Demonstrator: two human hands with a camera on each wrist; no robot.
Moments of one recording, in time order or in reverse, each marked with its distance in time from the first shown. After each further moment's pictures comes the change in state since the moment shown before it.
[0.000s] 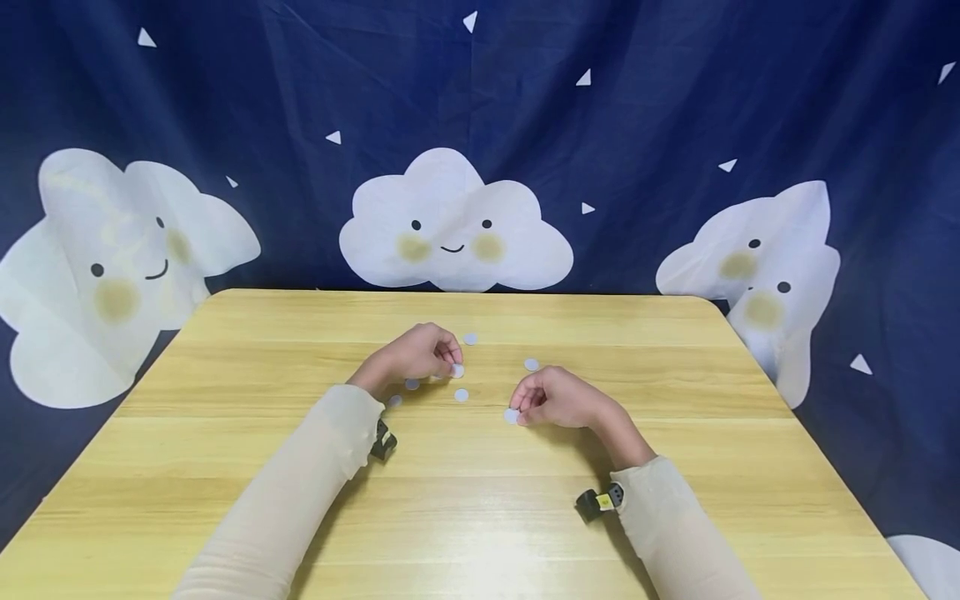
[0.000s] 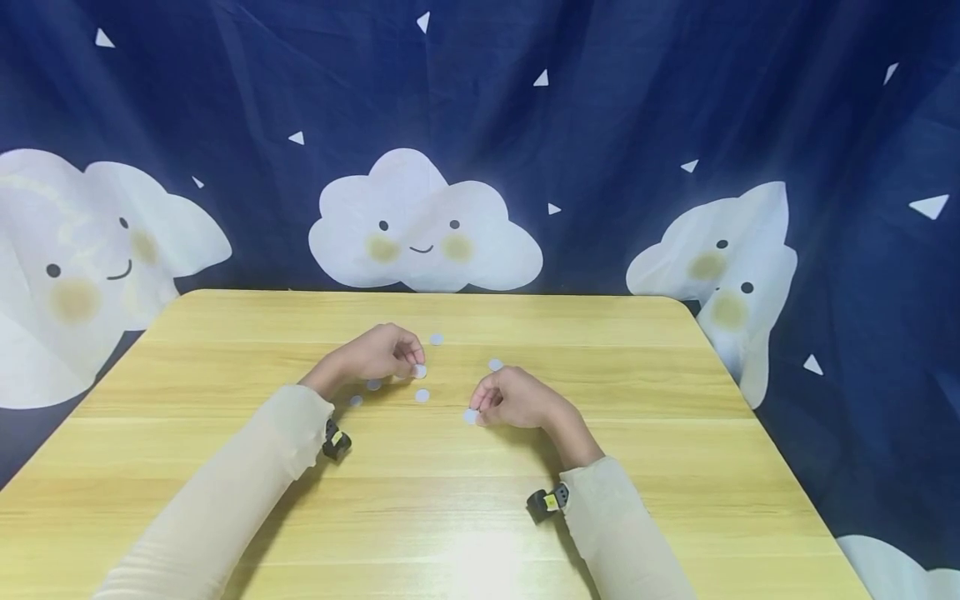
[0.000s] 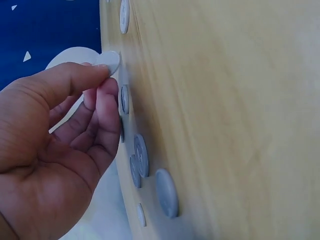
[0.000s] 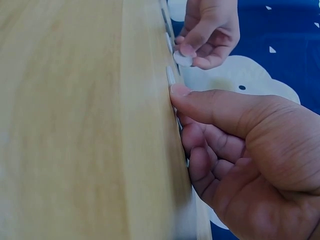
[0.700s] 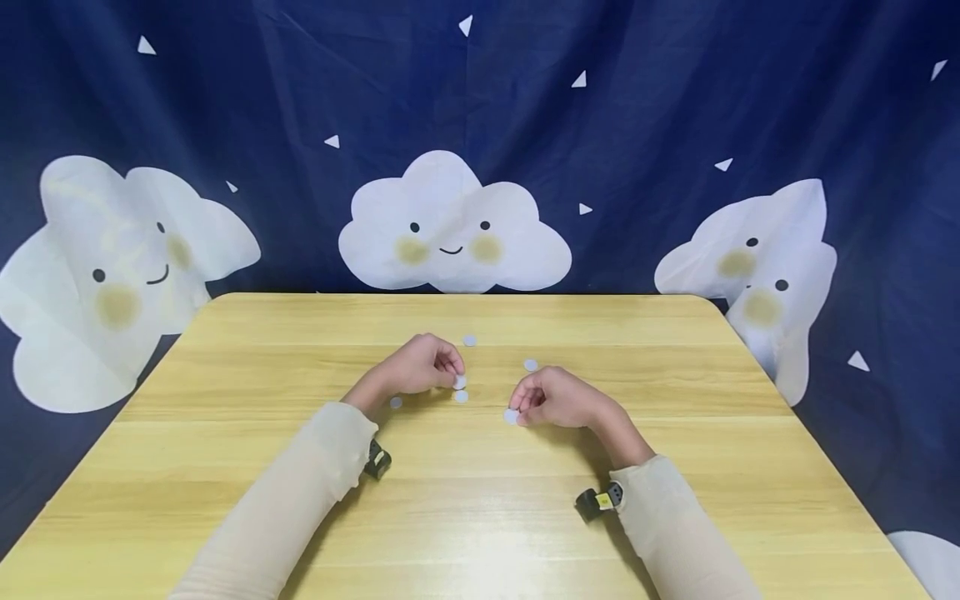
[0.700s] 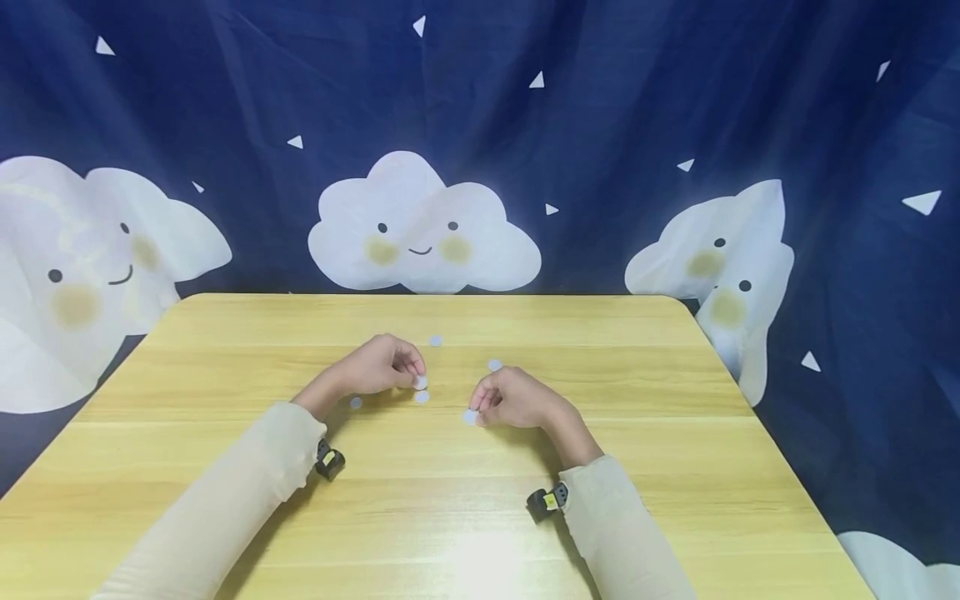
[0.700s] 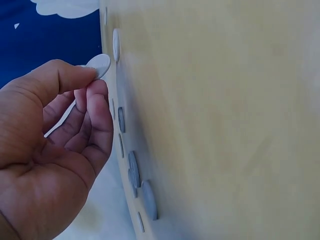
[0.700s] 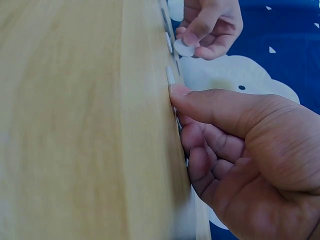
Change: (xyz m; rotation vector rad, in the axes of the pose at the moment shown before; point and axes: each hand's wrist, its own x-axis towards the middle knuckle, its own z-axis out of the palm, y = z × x) left_hand -0.014 0.004 0.013 -0.030 0.023 0.072; right_hand -0.001 -0.001 0.000 0.003 -0.004 -0.001
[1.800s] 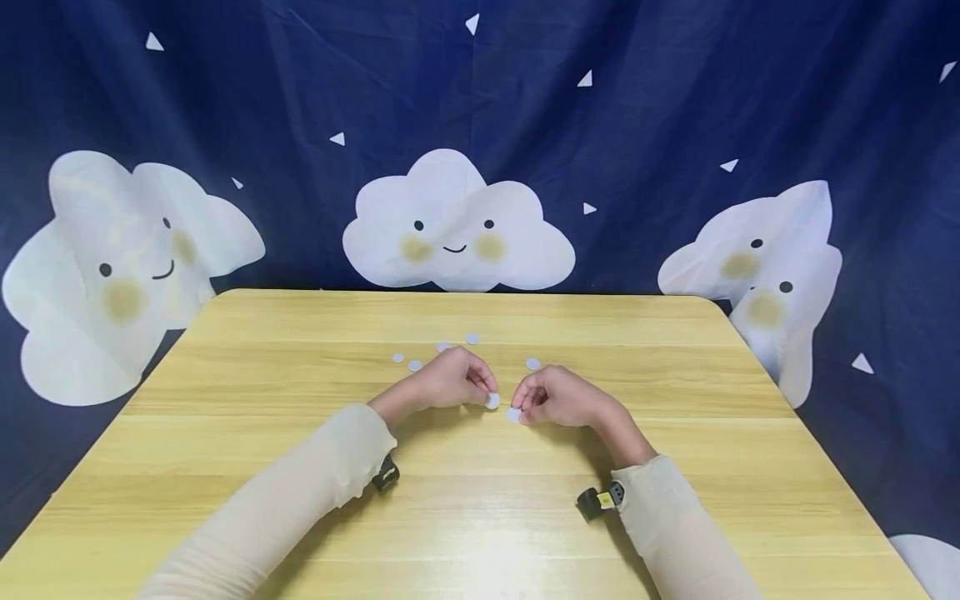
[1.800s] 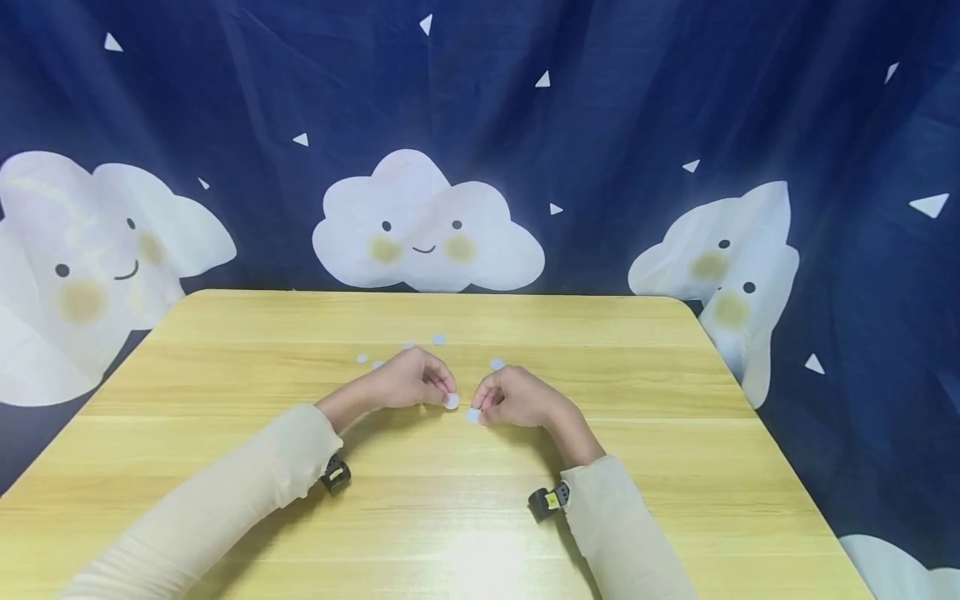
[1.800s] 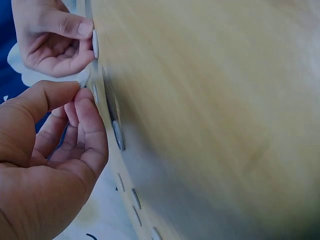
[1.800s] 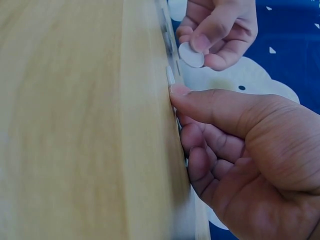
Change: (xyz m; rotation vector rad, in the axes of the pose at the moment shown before) left_hand 0.001 0.036 0.036 -0.135 -0.048 -0.066; right_hand 0.001 -0.001 0.000 -0.006 -0.007 0.002
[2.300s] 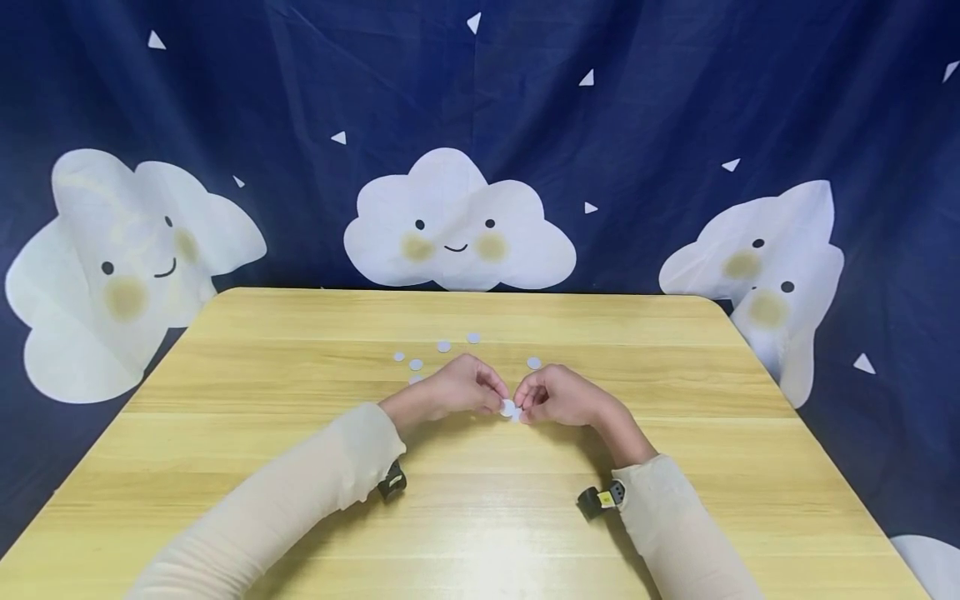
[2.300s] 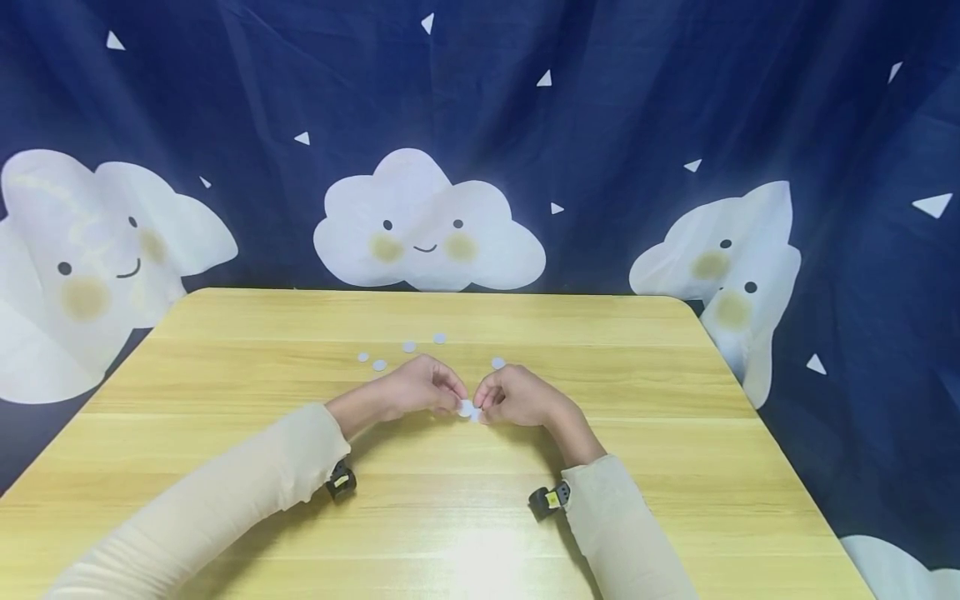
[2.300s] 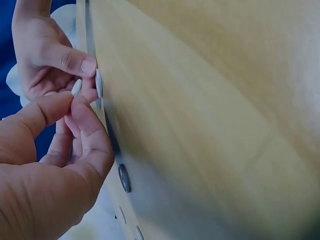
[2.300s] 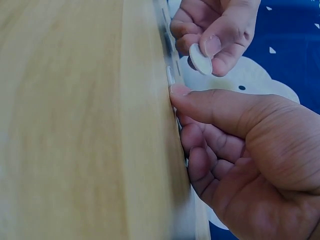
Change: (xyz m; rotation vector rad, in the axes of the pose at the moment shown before) left_hand 0.002 0.009 0.021 -0.325 -0.006 -0.196; right_hand 0.001 0.001 -0.001 0.010 -0.003 0.002
